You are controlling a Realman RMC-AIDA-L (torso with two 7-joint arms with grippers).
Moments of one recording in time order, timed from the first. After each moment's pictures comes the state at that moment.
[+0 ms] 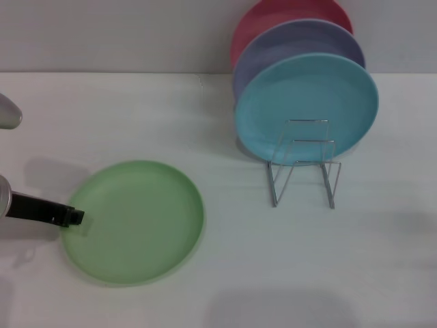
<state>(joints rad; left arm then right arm) -0.33 -2.07 1.35 1.35 -0.54 -1.25 0.45 0.16 2.09 1.14 0.12 -2.37 -1.79 0.36</state>
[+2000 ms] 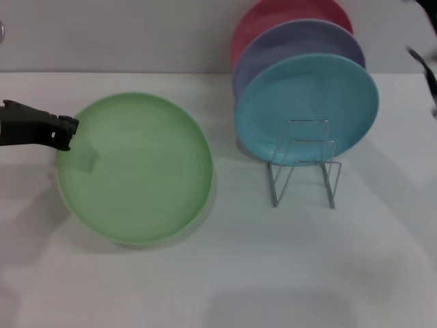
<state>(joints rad) -0.25 -2.06 1.40 1.75 -0.55 -1.21 0.46 0.29 1.94 1.16 0.98 -2.90 -1.18 0.38</state>
